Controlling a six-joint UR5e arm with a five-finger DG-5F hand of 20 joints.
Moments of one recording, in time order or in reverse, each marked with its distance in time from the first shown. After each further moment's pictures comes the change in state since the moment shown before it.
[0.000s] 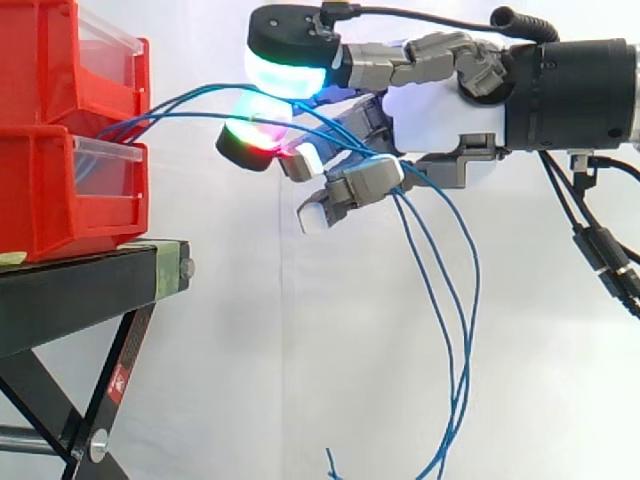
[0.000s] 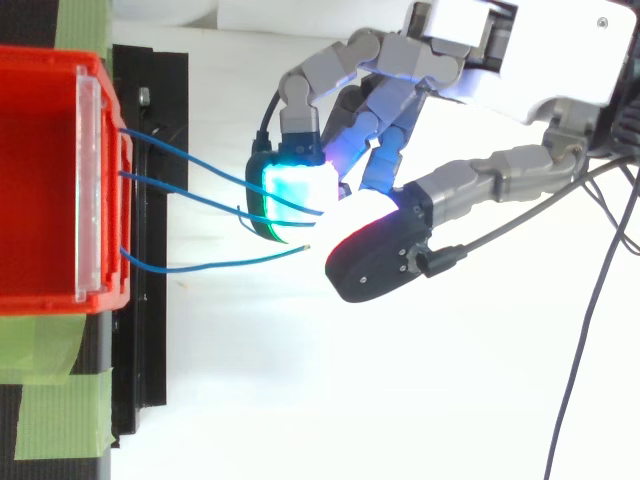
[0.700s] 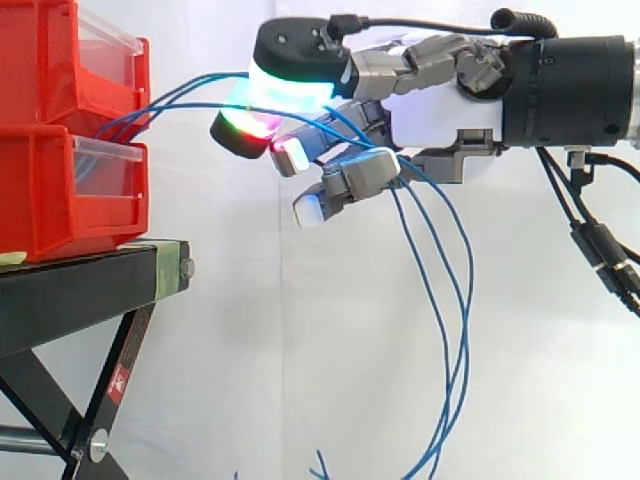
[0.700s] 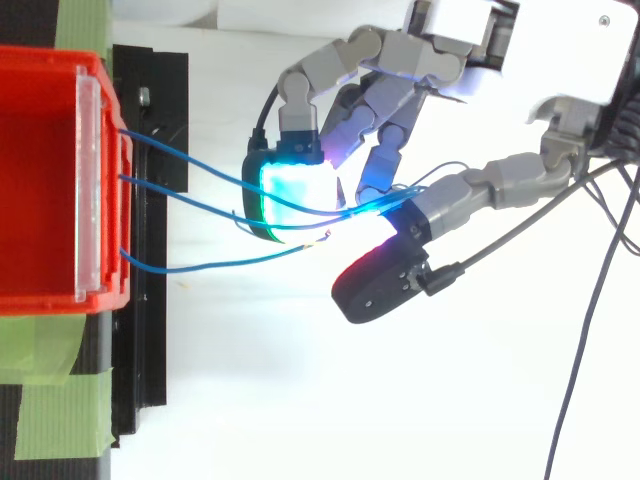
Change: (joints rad) arm 0.000 0.001 0.001 0.014 -0.001 0.000
